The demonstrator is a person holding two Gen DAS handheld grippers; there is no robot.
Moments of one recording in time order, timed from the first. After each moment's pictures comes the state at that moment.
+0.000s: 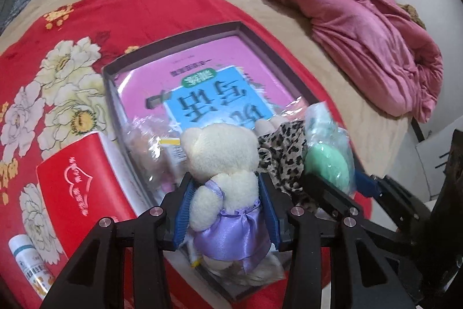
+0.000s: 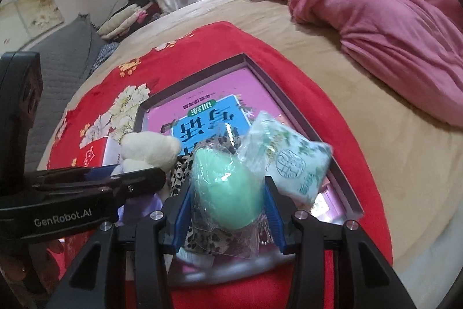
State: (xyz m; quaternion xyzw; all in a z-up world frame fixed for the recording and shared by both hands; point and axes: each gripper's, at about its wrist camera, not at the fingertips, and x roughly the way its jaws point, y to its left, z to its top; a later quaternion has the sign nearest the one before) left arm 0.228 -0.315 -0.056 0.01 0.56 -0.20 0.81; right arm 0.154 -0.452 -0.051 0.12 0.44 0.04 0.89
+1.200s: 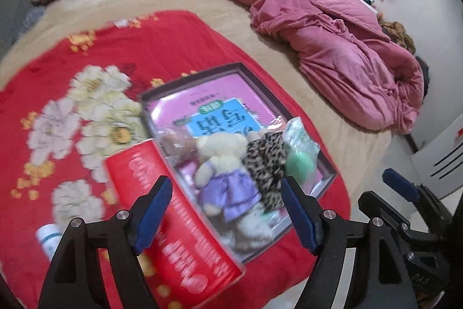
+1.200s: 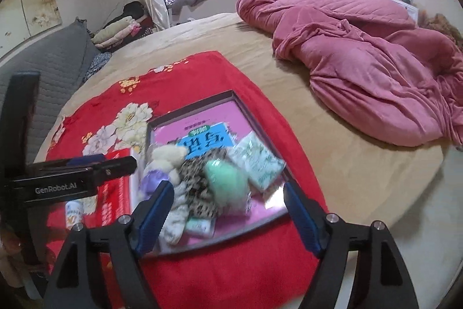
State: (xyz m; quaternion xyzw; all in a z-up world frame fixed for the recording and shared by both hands) left arm 0.174 -0.269 0.024 0.01 0.48 -0.20 0.85; right arm 0.079 -0.446 0.040 0.09 0.41 -0.02 0.91
